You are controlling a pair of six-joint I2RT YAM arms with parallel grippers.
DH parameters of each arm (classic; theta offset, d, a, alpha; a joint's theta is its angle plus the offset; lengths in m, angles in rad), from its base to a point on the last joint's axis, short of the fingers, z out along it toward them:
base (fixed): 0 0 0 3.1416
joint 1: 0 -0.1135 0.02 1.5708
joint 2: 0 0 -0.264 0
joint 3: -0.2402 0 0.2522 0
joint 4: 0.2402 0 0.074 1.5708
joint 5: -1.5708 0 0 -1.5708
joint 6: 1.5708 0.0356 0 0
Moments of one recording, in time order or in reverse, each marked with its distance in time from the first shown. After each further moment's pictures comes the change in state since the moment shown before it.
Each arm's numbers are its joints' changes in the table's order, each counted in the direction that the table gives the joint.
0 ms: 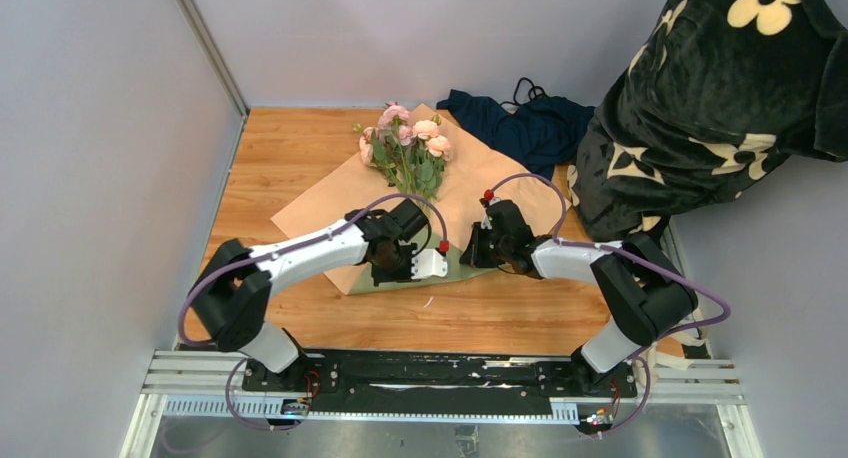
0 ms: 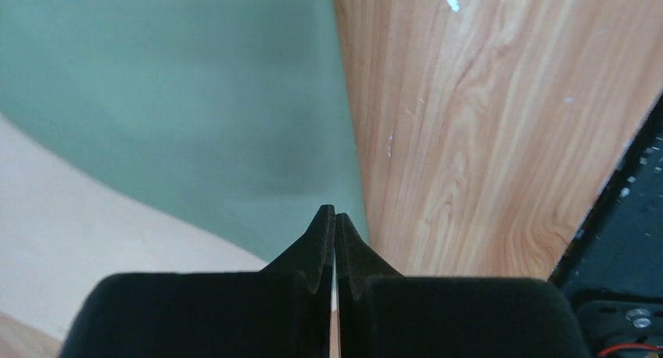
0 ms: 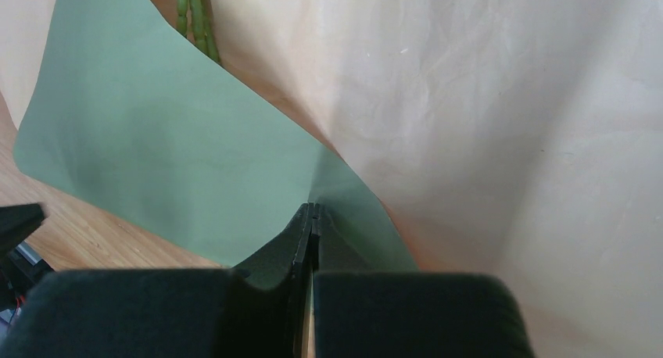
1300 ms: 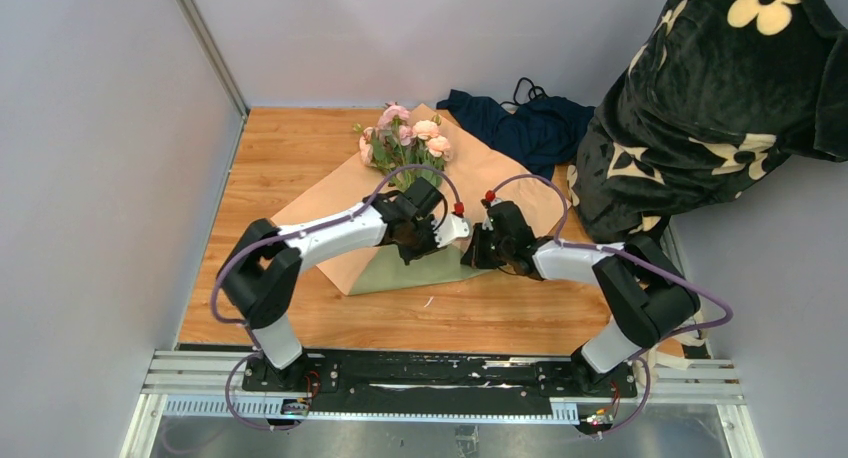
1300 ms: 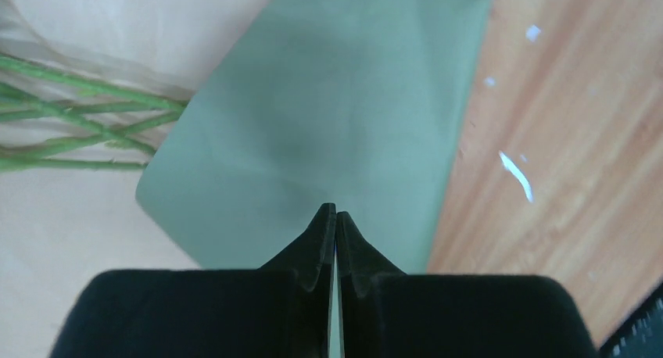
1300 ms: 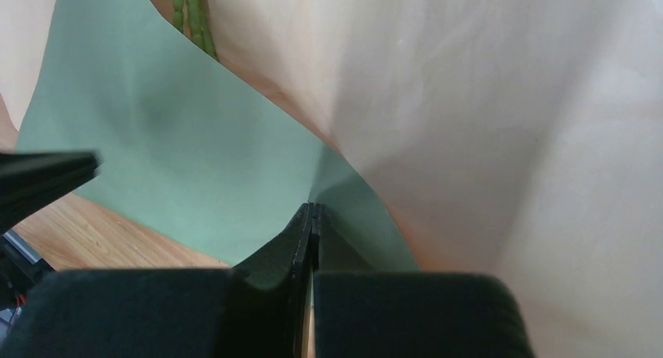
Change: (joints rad) left arm -0.037 0.174 -0.141 -0.196 -0.036 -0.190; right arm 0.000 -0.005 0.003 0.002 0.002 -0.002
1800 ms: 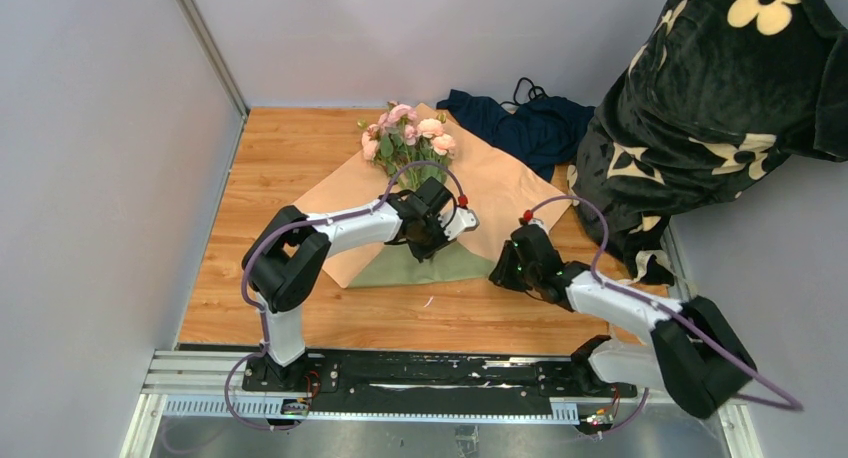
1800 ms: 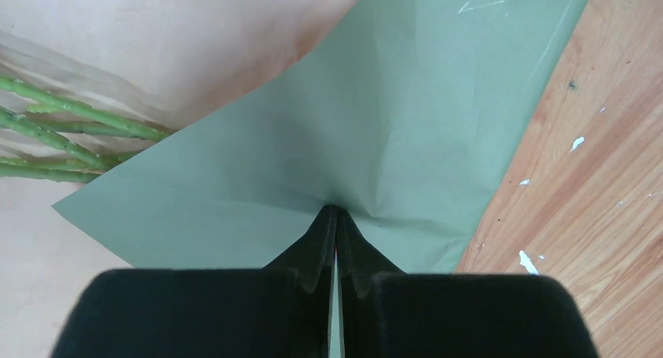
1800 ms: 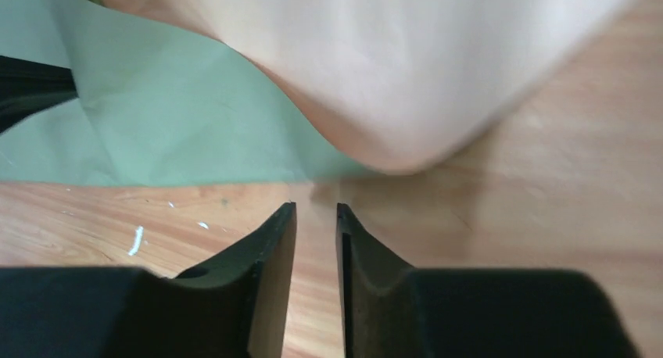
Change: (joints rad) left arm -0.008 0.203 -0.052 -0.145 0.011 -0.190; right arm 0.000 -0.333 0.191 0.195 -0.192 0.136
